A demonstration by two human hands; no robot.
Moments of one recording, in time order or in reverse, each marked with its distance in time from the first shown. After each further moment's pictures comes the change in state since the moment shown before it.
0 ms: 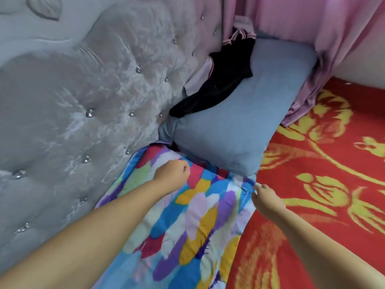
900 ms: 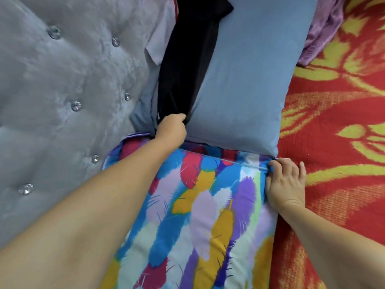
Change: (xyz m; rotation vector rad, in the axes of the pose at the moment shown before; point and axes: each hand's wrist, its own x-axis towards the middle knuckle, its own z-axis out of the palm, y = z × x) left_hand 0.174 0.000 0.066 0.103 0.070 0.016; right_hand 0.086 0.035 0.142 0.109 0.548 0.033
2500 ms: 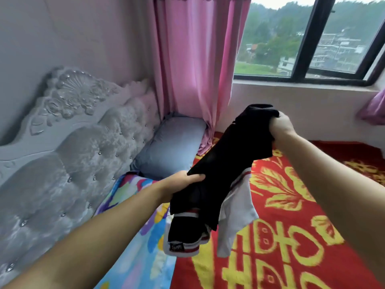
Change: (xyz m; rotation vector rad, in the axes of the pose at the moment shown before) left_hand -0.589 0.146 -0.258 -1.092 -0.643 0.343; right_hand -0.317 -0.066 -0.693 1.020 0.338 0.194
